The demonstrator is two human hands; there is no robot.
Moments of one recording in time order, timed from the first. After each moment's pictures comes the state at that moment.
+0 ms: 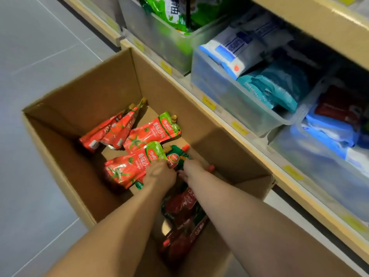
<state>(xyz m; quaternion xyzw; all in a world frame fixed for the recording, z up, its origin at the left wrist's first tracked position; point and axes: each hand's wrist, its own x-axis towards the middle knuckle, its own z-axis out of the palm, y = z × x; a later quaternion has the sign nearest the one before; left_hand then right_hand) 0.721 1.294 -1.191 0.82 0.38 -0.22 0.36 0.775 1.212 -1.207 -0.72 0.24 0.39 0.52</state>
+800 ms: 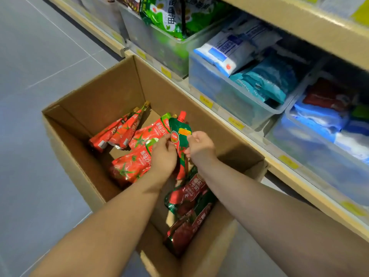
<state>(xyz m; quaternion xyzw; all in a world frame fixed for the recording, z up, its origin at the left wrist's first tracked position) 0.726 1.293 -1.169 0.78 0.34 0.02 0.53 0.772 1.205 -1.145 -0.81 0.06 0.23 0.53</state>
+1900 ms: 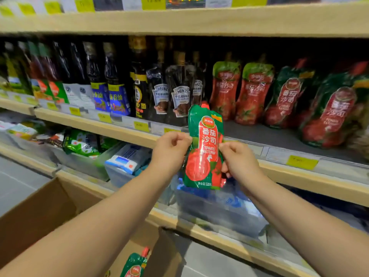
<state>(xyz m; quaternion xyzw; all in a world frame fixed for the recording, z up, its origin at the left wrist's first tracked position) 0.810 1.080 -0.896 0.75 0.01 0.12 0.65 0.806 0.922 -0.904 -0.80 0.04 -0.07 0.59</state>
